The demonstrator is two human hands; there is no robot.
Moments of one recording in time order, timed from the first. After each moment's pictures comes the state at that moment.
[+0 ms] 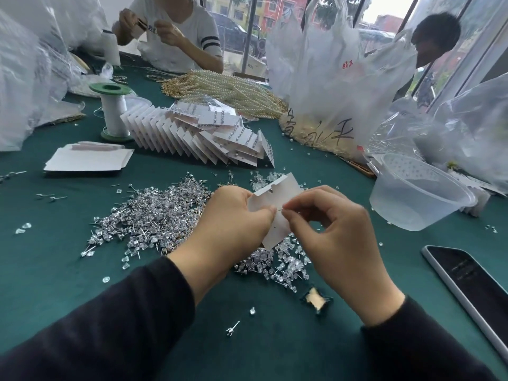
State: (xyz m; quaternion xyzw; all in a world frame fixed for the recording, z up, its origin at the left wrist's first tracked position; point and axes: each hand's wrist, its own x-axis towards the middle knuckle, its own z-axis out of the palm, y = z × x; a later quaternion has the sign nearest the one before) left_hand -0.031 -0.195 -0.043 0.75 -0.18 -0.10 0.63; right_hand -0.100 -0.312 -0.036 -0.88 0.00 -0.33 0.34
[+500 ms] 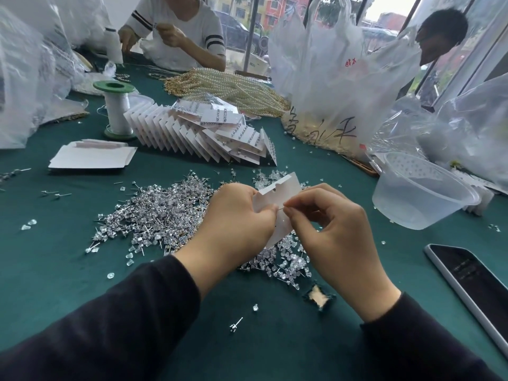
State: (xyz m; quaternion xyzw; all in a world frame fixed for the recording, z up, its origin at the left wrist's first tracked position) left_hand -0.031 -0.192 -0.042 0.80 -0.22 -0.04 0.56; right_hand -0.096 -0.312 -0.042 -0.88 -0.02 -0.34 0.34
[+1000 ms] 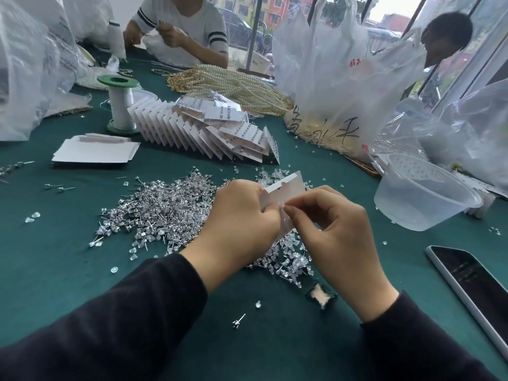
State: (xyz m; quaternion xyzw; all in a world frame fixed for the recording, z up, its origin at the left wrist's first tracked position) left_hand -0.032 -0.192 -0.043 0.82 -0.25 0.02 0.52; right_hand -0.096 -0.309 -0.044 -0.87 0.00 -0.33 0.37
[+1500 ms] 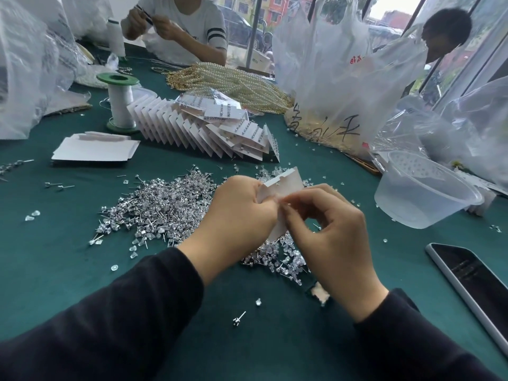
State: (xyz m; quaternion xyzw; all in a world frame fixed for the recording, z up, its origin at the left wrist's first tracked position) left_hand -0.031 -0.190 -0.040 0.78 -0.25 -0.03 0.57; right_hand -0.095 -0.304 -0.051 -0.86 -0.02 -0.38 0.35
